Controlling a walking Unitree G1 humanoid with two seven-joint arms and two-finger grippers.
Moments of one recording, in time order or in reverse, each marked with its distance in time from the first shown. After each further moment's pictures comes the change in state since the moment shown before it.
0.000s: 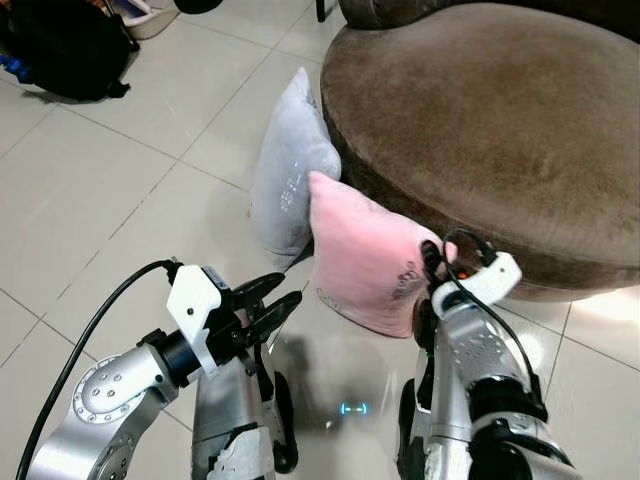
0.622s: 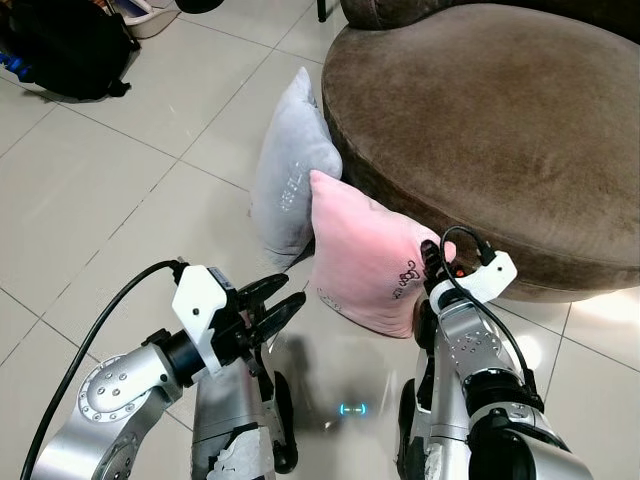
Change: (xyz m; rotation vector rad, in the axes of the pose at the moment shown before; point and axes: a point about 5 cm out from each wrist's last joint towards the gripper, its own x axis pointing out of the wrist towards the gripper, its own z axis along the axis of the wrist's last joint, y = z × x) left arm 0.004 -0.001 0.001 0.004 0.003 -0.008; right arm 0.004 -0.001 -0.002 0.029 -0.017 0.029
